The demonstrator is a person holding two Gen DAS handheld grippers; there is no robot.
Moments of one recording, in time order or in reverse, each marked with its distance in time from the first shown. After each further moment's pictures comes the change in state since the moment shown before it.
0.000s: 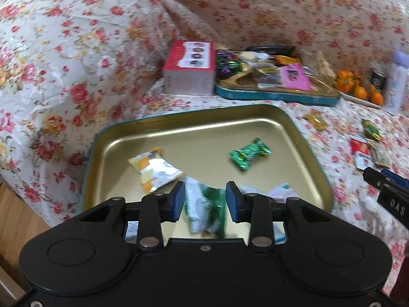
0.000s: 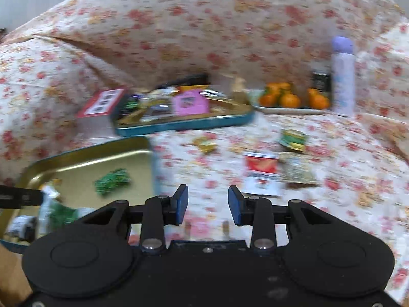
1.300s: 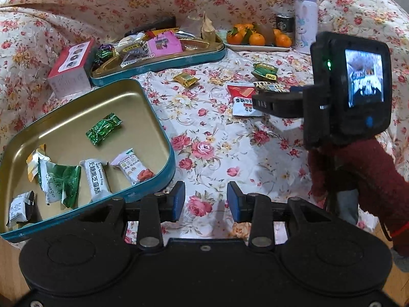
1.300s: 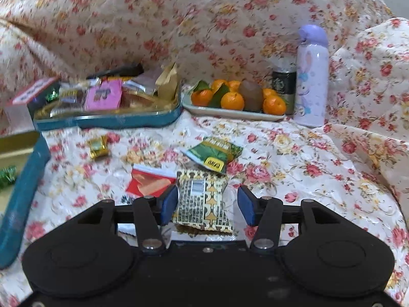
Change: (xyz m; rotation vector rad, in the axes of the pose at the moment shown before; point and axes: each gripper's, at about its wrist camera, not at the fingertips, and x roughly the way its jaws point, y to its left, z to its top) left arm -0.009 -0.153 -0.044 0.229 0.061 -0.160; right arm 0.088 -0.091 0.012 -0.100 -0.023 -0.115
